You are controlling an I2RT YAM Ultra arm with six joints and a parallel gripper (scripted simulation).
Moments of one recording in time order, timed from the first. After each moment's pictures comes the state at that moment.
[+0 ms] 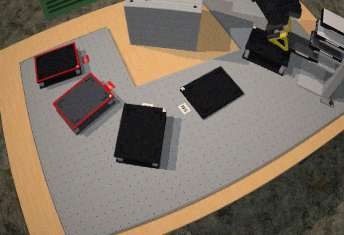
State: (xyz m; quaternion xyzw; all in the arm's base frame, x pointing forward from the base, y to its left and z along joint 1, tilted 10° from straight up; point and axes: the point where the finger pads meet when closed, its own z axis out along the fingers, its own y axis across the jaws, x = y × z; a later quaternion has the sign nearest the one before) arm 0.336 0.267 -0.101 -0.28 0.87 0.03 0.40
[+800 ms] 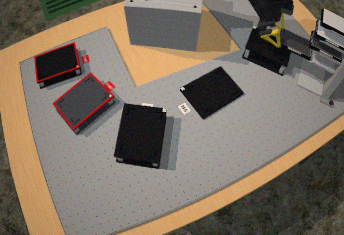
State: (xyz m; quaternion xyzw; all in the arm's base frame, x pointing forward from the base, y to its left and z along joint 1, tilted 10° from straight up) arm 0.311 0.252 -0.103 -0.28 0.87 0.03 0.40
